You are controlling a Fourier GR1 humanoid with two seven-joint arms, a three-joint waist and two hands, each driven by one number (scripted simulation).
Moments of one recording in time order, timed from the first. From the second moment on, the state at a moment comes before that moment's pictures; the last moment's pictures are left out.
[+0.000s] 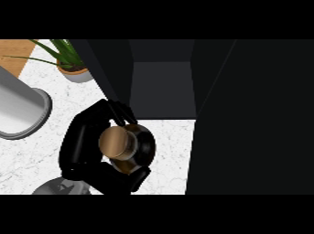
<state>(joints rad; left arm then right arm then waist) -0.22 0.18 -0.45 -1.83 0.32 0.38 -0.06 -0.10 -0.05 0.09 -2.48 -0.09 0.09 0.67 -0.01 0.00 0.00</state>
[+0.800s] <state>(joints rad) -0.52 0.01 -0.46 -1.66 0.15 0.58 0.11 -0.08 -0.05 0.07 -2.48 -0.09 0.12 0.64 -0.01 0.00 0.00</state>
